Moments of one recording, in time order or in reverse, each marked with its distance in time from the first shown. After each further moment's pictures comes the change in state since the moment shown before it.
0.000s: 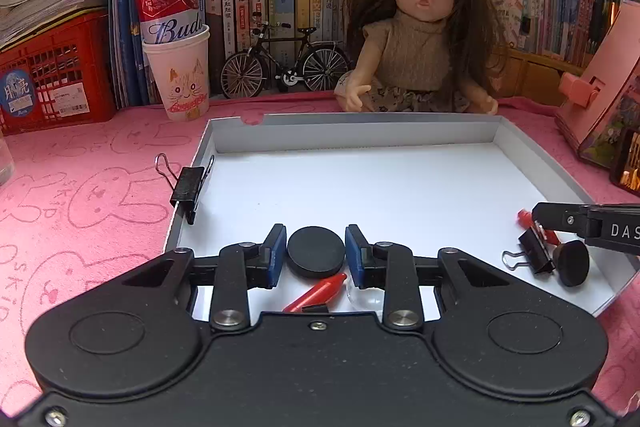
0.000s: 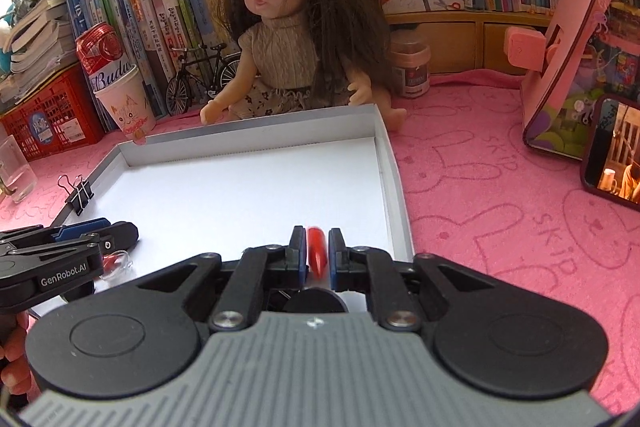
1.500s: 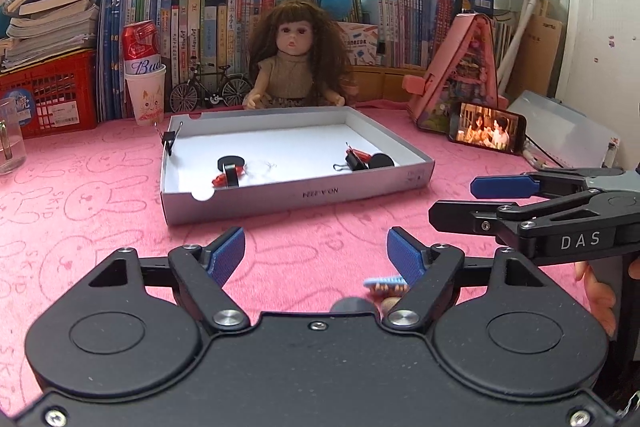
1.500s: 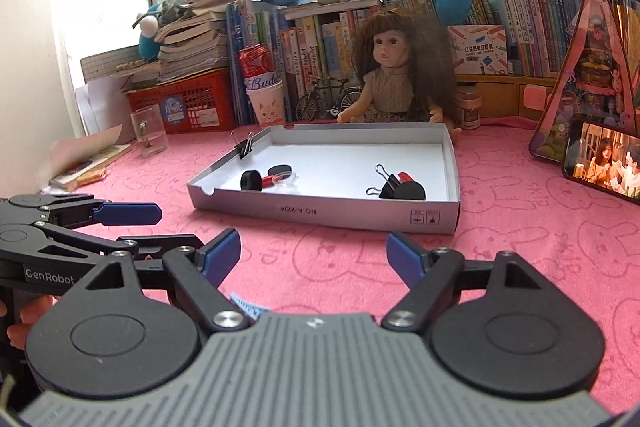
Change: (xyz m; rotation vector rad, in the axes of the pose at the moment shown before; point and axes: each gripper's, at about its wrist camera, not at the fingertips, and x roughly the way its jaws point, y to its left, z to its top) left arm -0.210 -0.011 -0.117 0.099 -0.126 -0.243; right arm -0.172 0.034 -0.110 -0.216 -0.170 0.193
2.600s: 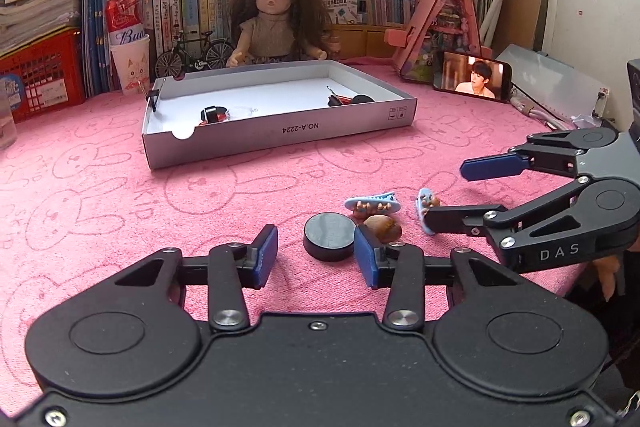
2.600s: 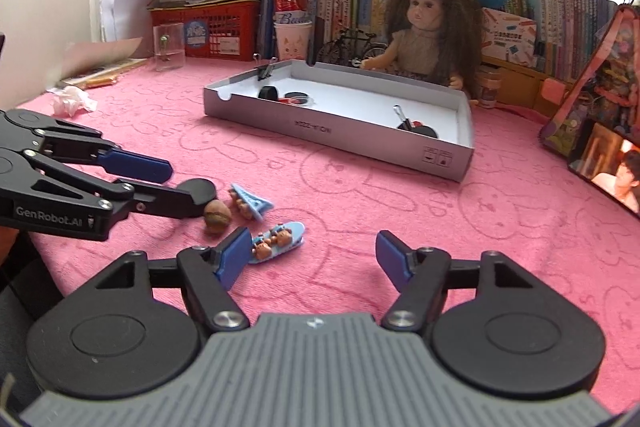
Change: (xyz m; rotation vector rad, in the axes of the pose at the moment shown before) left arm 0.002 -0.014 -0.039 0.068 0.072 -0.010; right arm 0.000 0.011 -0.040 -0.192 0.119 -0.039
